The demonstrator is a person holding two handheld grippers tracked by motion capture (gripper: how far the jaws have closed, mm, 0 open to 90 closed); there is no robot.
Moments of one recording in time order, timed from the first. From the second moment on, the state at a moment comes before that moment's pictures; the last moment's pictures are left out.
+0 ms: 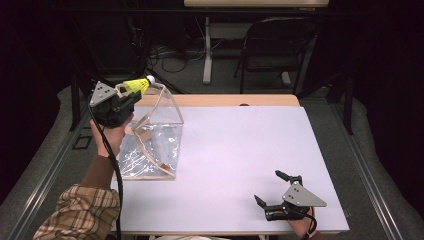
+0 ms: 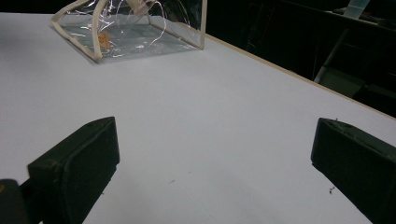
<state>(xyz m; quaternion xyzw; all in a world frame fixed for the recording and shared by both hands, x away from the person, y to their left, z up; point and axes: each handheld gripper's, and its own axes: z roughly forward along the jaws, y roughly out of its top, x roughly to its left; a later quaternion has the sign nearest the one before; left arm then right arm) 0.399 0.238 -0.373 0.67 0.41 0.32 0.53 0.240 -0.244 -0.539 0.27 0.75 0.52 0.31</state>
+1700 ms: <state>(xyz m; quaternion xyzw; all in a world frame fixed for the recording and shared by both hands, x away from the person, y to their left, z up) 0.419 0.247 -0.397 0.68 0.44 0.30 0.50 0.240 -0.243 -0.539 0.27 0.75 0.52 0.31</state>
